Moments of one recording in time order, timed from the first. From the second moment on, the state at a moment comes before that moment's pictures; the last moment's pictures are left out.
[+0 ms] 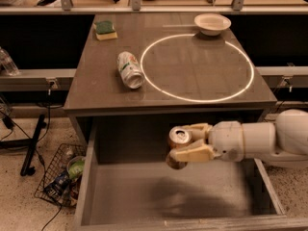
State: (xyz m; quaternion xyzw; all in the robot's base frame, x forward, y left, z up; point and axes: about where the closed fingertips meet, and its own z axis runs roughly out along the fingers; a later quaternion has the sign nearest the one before) arm 0.445 -0.077 0.773 -0.46 0.66 0.41 0.43
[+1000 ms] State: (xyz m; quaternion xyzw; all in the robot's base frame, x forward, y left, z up) arm 0.477 -0.151 0.970 -0.46 0.60 0.32 0.57
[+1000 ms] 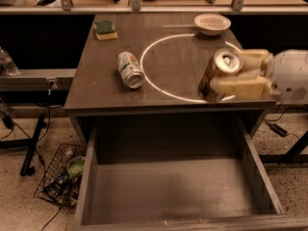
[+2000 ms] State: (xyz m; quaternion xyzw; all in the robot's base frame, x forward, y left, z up) arm 0.647 -0.118 1.053 -0.45 0.58 0.26 0.63
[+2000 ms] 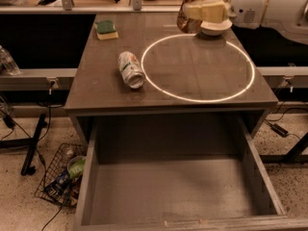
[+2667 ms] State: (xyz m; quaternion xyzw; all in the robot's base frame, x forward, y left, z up) arm 0.728 -0.129 1.017 -0.39 0.62 0.24 0.64
